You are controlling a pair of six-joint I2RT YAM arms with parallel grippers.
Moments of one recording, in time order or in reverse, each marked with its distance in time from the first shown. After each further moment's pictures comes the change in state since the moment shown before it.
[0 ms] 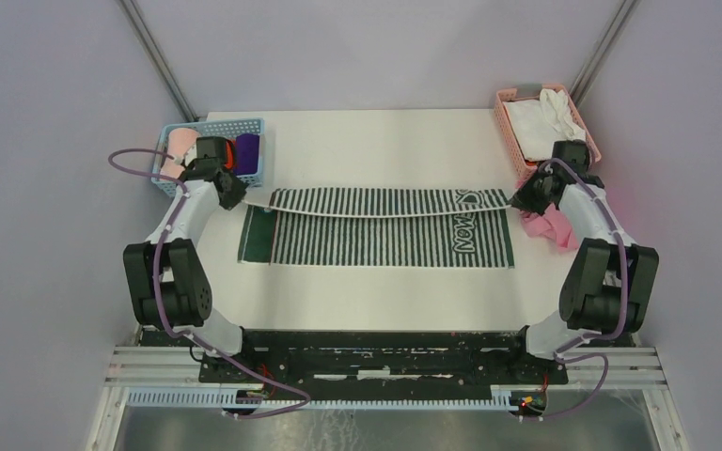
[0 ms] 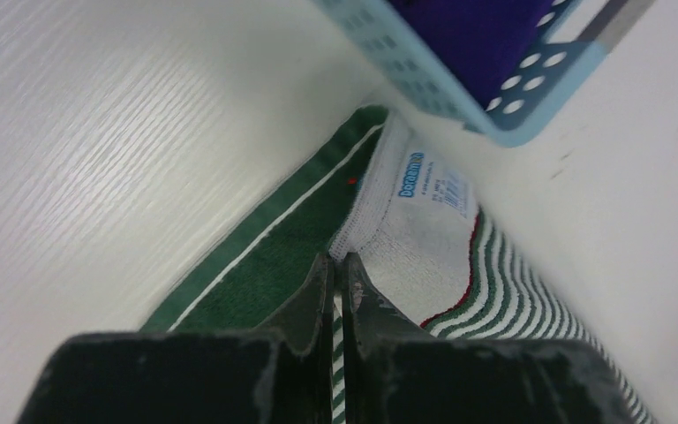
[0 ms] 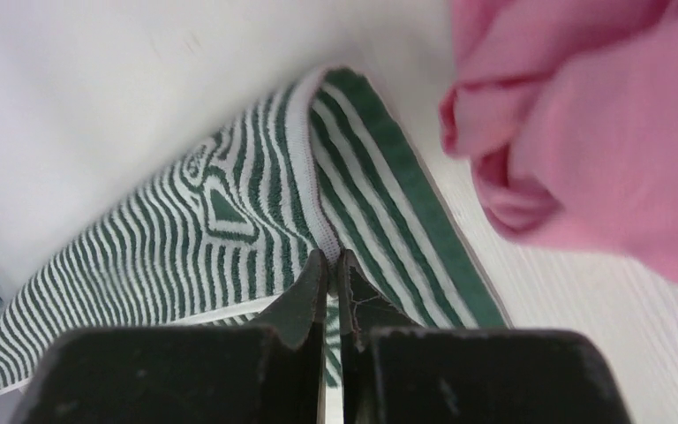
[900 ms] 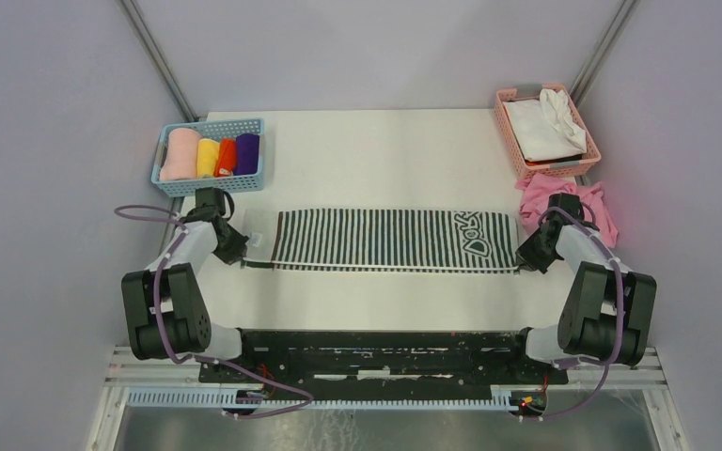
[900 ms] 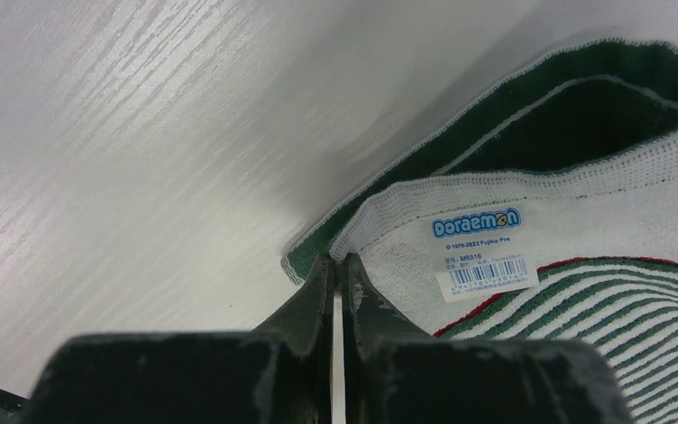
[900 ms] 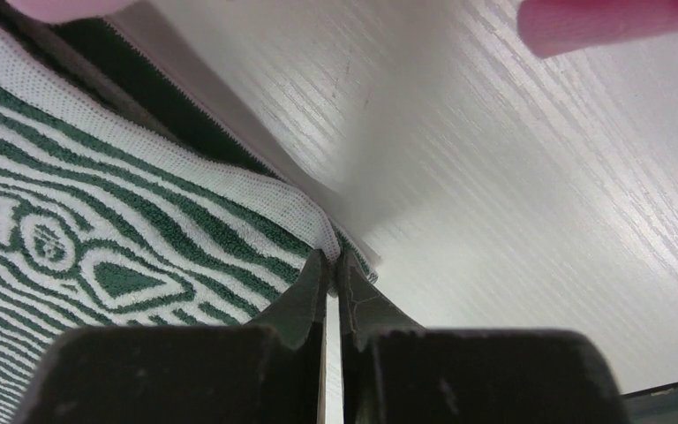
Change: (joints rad) left arm 0.092 -0.181 -0.436 -0.040 0.070 0.024; right arm -0.062 -0.196 -0.443 -0.065 0.167 0.014
